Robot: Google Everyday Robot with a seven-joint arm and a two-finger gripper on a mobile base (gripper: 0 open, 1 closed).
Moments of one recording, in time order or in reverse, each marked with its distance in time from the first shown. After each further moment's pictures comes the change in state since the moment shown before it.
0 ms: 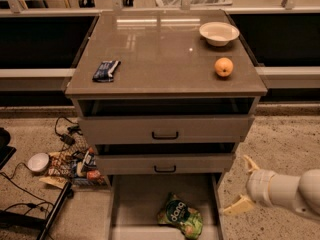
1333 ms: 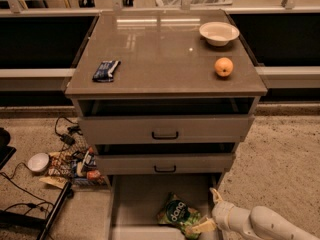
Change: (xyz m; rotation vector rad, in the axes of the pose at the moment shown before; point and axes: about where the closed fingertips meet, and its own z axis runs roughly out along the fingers) arm 0.126 0.074 0.213 -0.085 -0.185 0.253
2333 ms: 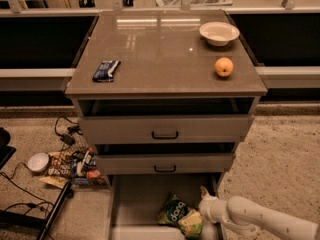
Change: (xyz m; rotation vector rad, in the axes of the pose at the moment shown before) arm 0.037 -0.019 0.078 0.019 0.145 0.021
